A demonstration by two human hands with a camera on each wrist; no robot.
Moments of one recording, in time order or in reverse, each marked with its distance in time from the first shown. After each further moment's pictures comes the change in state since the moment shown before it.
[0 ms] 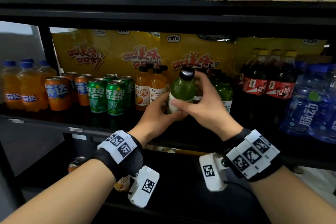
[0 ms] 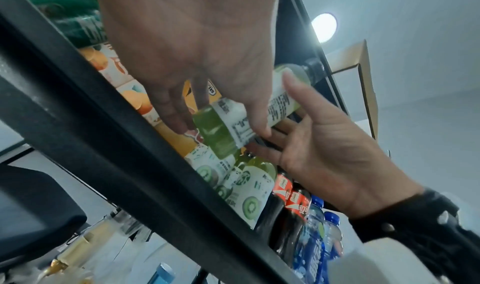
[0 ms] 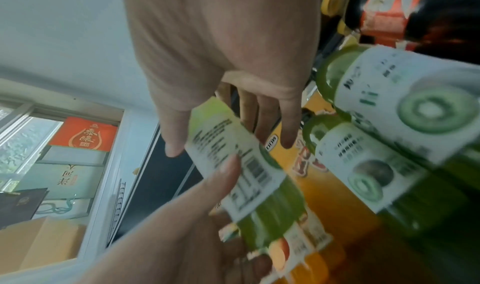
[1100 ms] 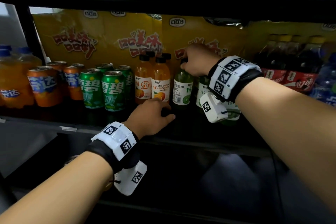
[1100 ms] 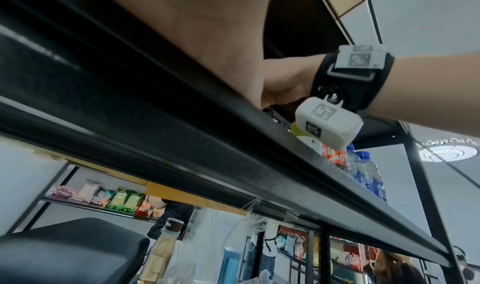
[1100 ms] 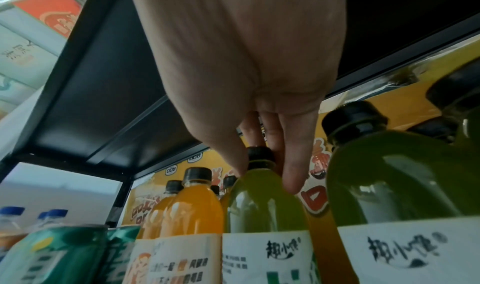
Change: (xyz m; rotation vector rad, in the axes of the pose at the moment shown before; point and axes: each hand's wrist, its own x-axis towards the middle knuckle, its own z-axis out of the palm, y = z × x) left_hand 0.025 -0.042 -0.039 0.833 -0.314 -0.147; right_hand 0.147 0.000 0.022 -0.932 -0.247 0.121
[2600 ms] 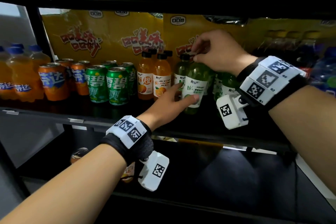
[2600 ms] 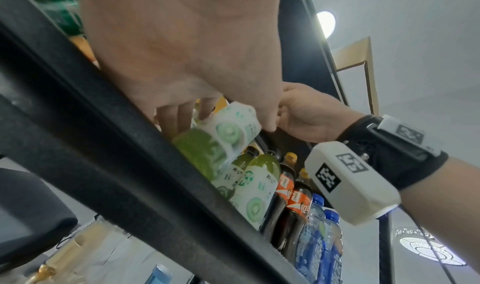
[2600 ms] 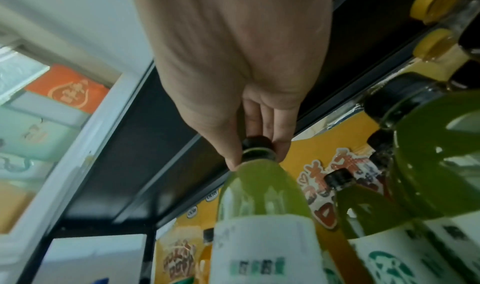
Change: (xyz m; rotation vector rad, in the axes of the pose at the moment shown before) left_hand -0.007 0.050 0.007 -0.836 0.062 0.074; right_hand -0.067 0.021 -0.035 0.351 0.220 -0.114
